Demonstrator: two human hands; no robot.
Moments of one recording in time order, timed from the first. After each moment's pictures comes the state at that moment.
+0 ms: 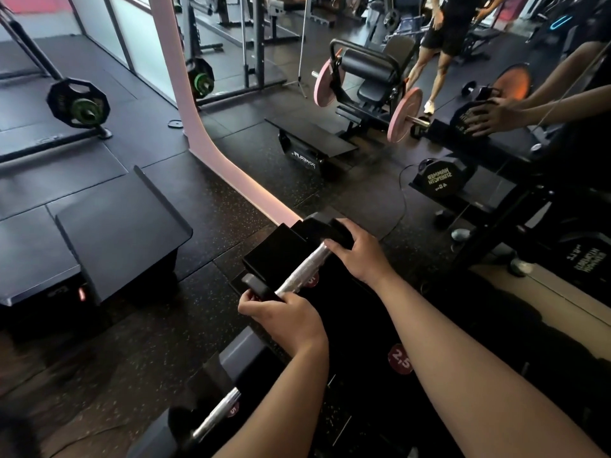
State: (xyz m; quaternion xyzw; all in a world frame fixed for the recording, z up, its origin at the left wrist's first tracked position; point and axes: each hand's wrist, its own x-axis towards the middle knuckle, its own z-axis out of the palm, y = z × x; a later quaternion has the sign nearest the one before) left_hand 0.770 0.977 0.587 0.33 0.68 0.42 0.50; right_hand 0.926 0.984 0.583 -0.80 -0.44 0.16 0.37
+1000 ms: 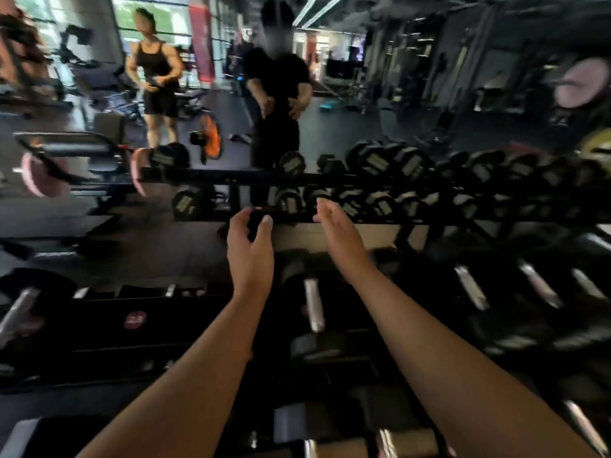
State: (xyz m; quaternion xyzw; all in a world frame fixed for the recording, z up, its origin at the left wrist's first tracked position) left_hand 0.778 0.575 0.780 0.69 0.14 0.26 0.67; right_hand 0.832 0.433 0.786 -0.82 -0.08 -0.07 0.56
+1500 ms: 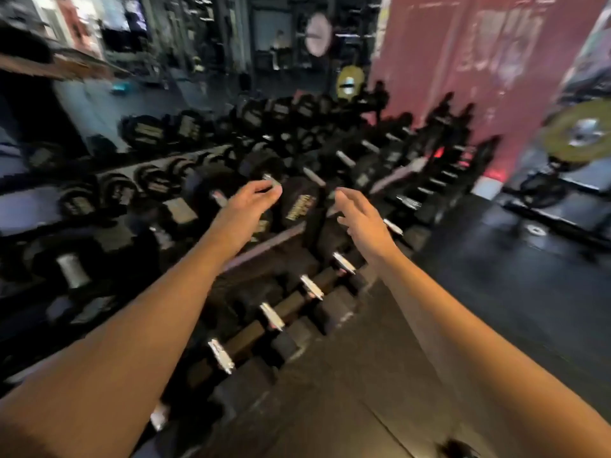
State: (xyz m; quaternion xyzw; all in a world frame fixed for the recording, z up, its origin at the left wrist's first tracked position) left_hand 0.528 0.177 0.826 0.76 -0.24 -0.15 0.59; right_hand 0.416 -0.007 0.799 -0.76 0.19 -0.22 0.57
